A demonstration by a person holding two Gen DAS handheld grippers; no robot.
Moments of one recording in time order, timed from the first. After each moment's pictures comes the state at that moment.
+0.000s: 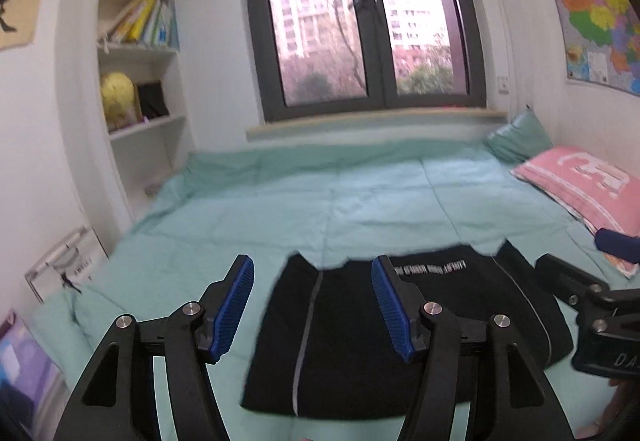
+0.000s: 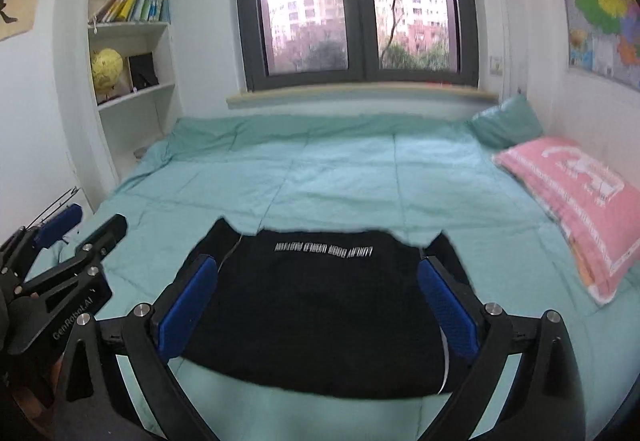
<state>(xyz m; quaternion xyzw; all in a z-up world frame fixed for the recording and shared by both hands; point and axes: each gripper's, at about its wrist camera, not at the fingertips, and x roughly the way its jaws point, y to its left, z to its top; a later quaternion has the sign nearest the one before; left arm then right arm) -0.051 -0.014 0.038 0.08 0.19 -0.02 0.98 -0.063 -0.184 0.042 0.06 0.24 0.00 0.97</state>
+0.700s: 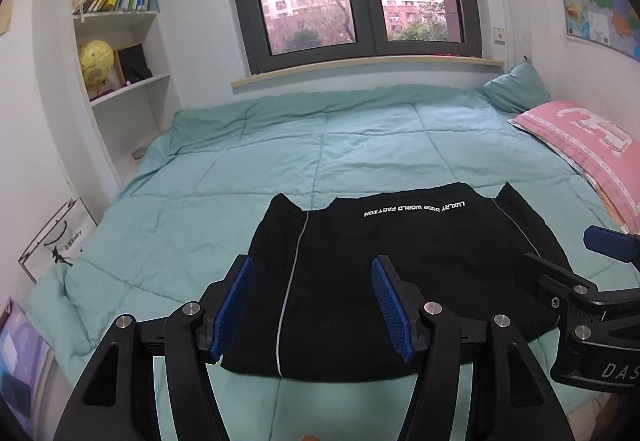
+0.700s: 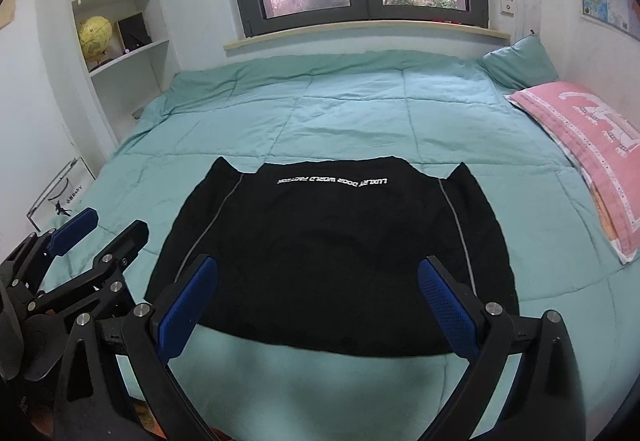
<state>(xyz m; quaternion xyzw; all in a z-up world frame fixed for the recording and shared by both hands) -0.037 -0.029 -0.008 0.10 0.26 -0.02 0.96 -0.044 -0.180 -0.017 0.09 0.33 0.01 0.94</state>
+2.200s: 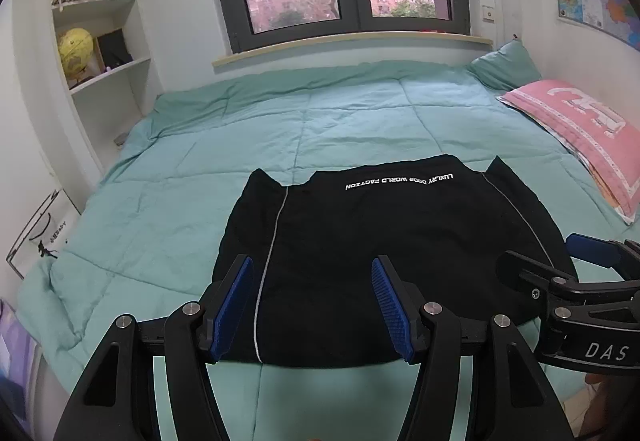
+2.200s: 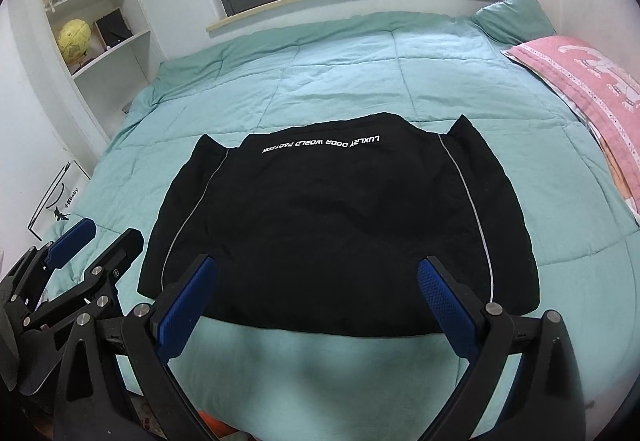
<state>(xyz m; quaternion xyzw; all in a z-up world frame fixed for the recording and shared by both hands) -0.025 -0.038 -0.027 0.11 0.30 -0.05 0.94 -0.026 -0.195 -0.054 0.13 0.37 0.01 0.92</state>
